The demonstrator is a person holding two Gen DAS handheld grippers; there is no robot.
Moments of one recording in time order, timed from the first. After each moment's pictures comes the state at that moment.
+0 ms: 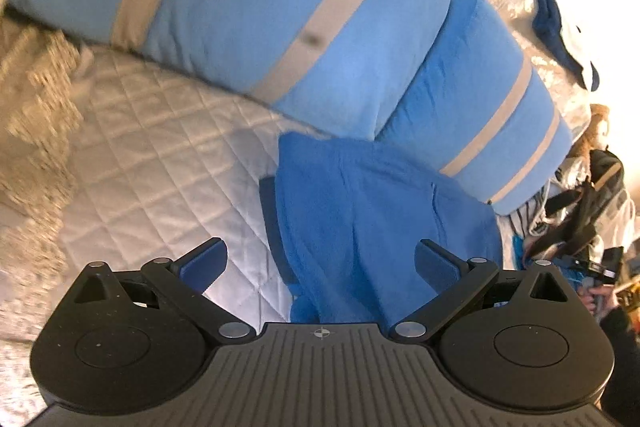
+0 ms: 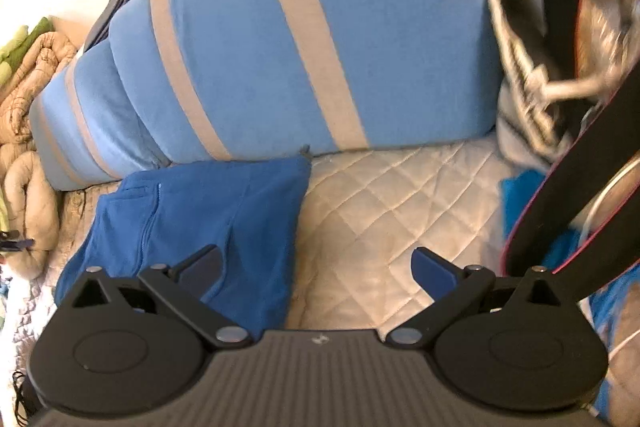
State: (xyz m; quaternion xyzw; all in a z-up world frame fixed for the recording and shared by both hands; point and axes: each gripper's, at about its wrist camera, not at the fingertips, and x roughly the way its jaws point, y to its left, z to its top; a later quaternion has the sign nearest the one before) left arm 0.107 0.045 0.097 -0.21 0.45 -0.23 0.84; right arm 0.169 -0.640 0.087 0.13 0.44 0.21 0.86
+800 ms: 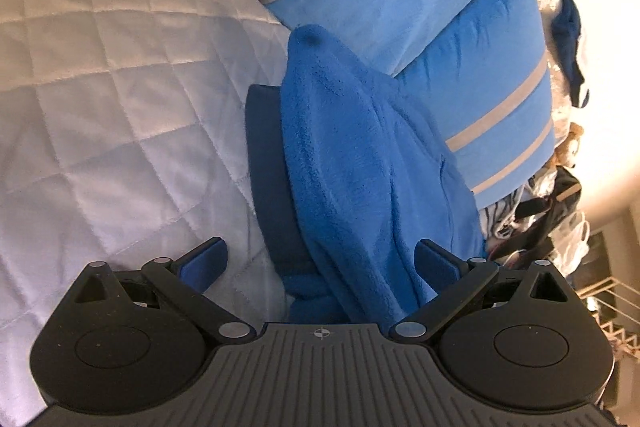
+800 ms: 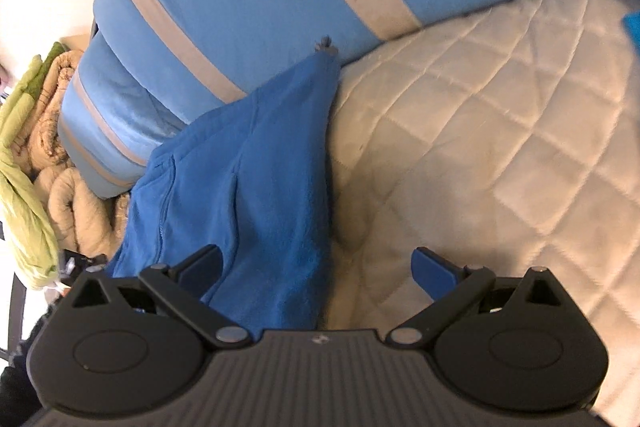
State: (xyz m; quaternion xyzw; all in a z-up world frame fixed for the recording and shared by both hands) left arm 0.142 0.025 -0.028 -0.33 0.46 -0.29 0.77; right arm 0.208 -0.599 -0.042 0.26 0.49 0.28 0.78
